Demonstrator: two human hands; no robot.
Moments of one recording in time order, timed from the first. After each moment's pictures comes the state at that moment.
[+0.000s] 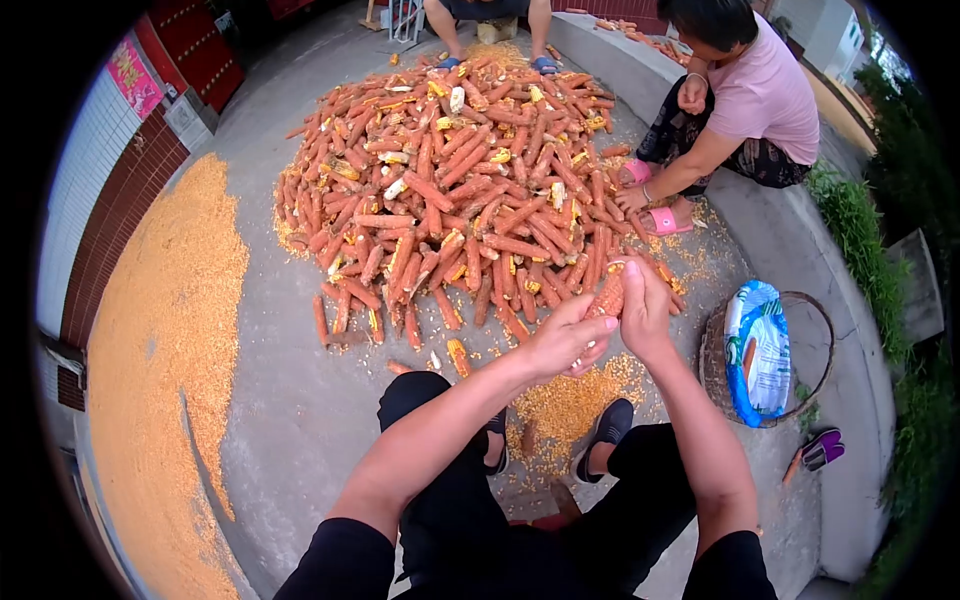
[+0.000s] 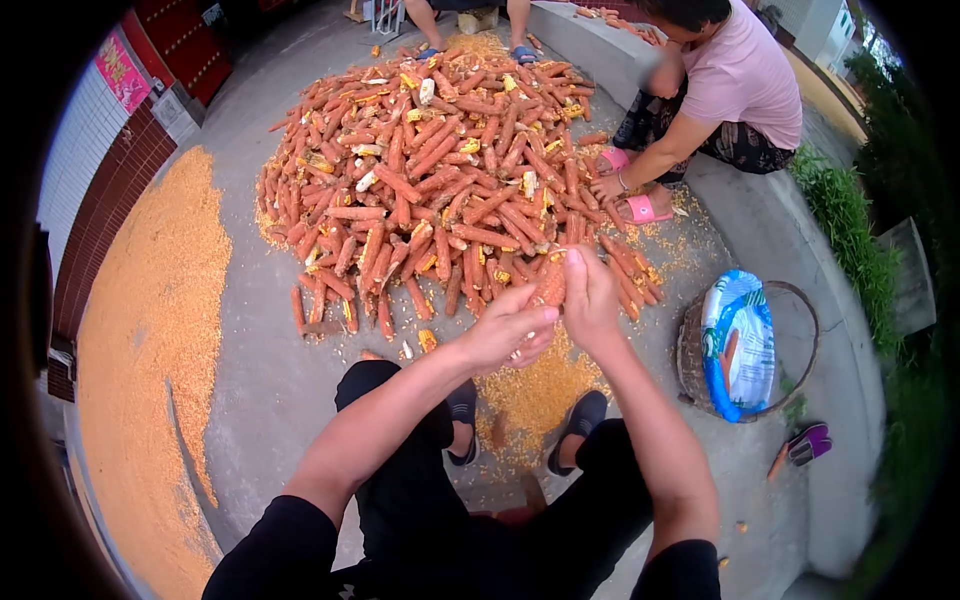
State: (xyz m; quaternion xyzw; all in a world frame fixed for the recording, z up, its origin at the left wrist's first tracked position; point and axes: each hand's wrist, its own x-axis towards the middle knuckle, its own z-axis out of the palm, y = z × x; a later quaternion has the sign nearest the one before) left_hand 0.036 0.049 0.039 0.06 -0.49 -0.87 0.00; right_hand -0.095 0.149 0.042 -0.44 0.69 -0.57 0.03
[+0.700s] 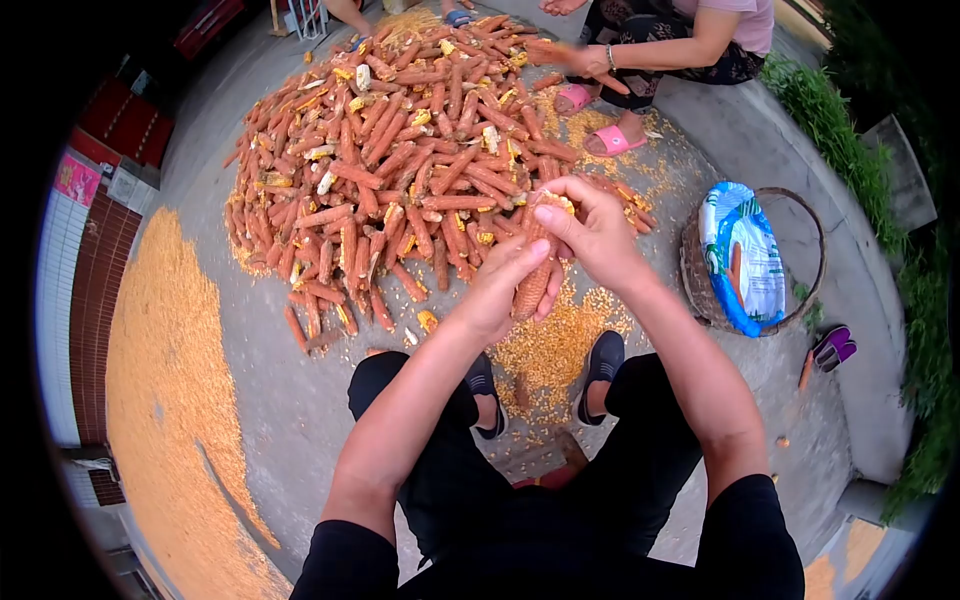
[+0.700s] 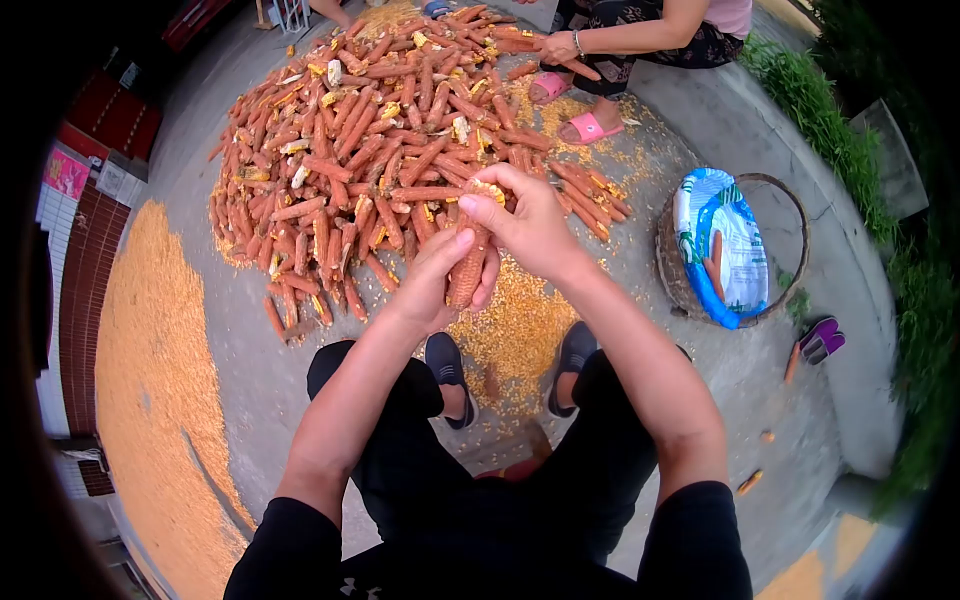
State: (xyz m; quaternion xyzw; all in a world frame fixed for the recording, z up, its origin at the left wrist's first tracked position) left_hand 0.025 0.064 0.038 0.06 -0.48 -0.87 0.02; right_hand -0.105 0.171 0.057 -0.38 0.59 -0.67 0.24
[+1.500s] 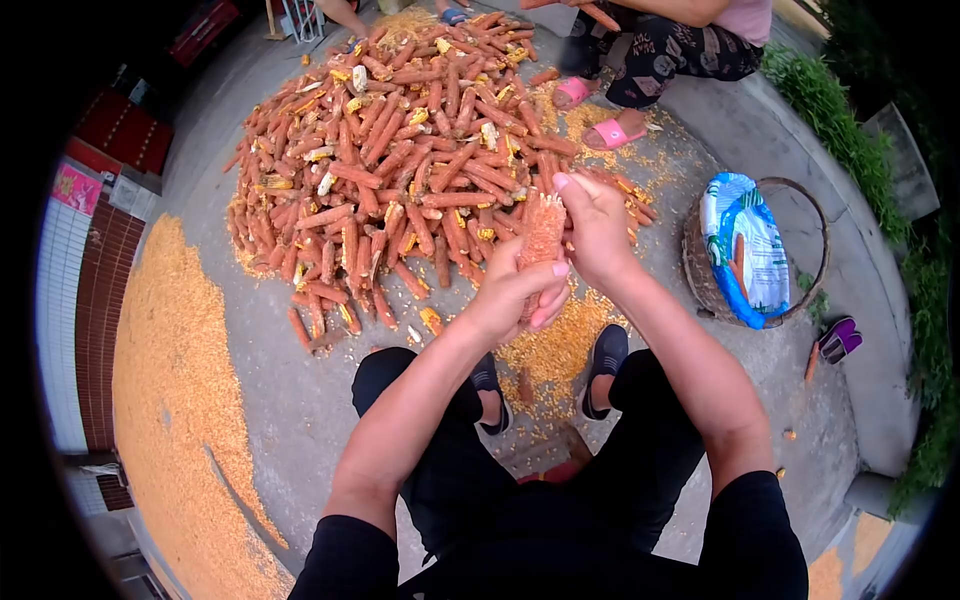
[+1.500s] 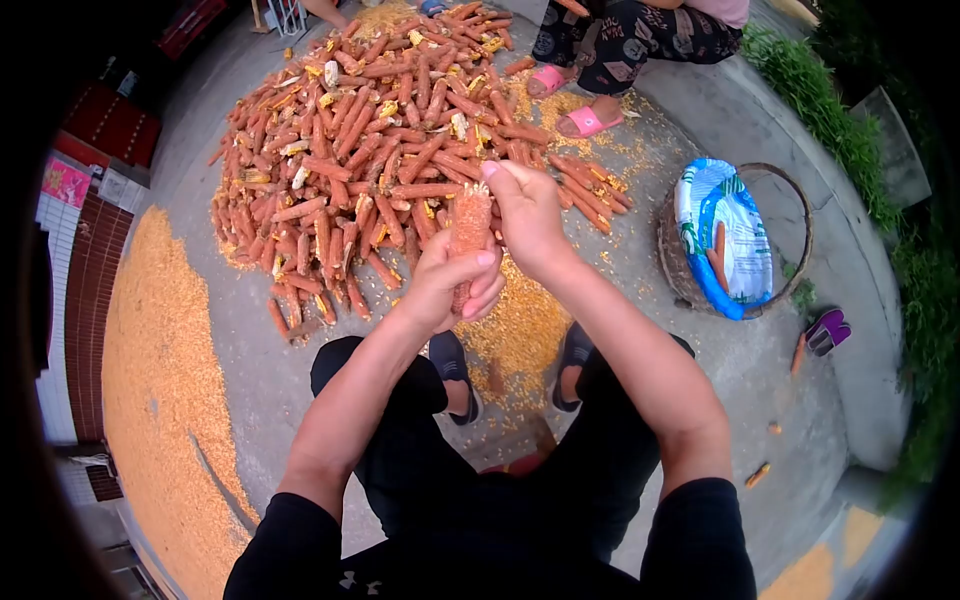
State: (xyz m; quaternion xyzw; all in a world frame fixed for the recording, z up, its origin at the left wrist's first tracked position) left_hand 0.028 0.081 0.043 0.02 -0.43 -0.90 0.01; right_hand -0.098 0.162 0.042 -0.23 0.54 -0.78 0.24
